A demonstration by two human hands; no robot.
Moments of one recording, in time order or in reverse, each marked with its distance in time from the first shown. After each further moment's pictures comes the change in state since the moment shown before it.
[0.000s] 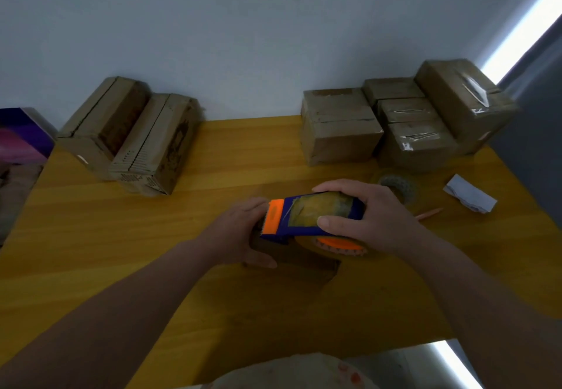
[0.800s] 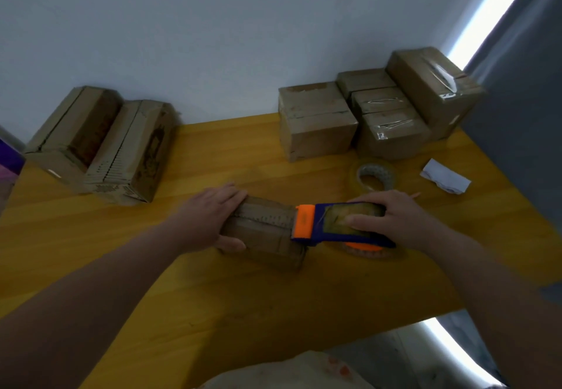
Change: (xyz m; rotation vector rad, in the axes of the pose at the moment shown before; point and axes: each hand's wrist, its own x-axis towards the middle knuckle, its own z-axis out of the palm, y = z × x) left_hand 0.001 0.001 -0.032 0.560 -0.156 -0.021; right_hand -0.032 0.046 -0.034 -0.114 0.013 0.360
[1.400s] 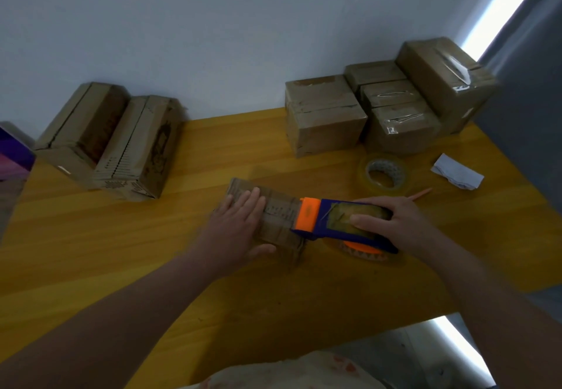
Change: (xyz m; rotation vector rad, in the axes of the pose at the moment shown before) left_hand -0.007 0.049 0.020 -0.002 0.110 -0.091; right_hand -0.002 0.007 0.023 0.349 0.034 0.064
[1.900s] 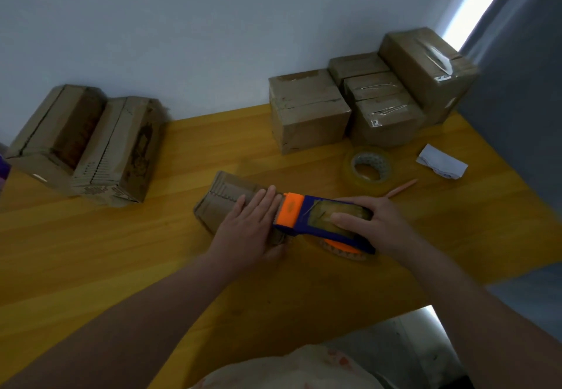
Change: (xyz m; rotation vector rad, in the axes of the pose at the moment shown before) left_hand 0.024 0.035 0.011 0.029 0.033 0.079; right_hand -0.005 0.008 0.013 0.098 0.059 -0.001
